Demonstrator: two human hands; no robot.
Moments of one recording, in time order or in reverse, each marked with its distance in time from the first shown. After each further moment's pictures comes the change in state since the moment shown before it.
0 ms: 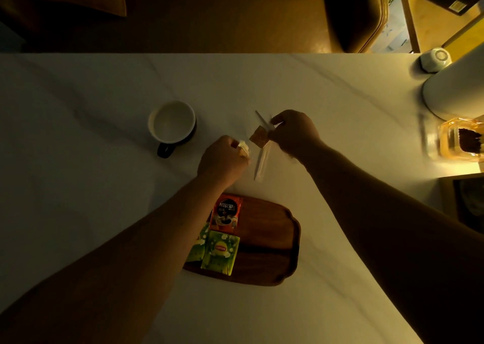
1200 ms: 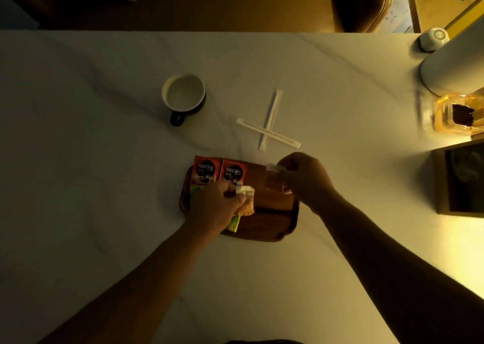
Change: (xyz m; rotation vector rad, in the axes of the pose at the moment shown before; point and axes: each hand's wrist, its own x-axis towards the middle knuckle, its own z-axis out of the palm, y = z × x) left_hand -0.153 -0.070 0.020 -0.094 -0.084 -0.068; right_hand -0.163 0.050 0.019 0.236 -0.121 0.146
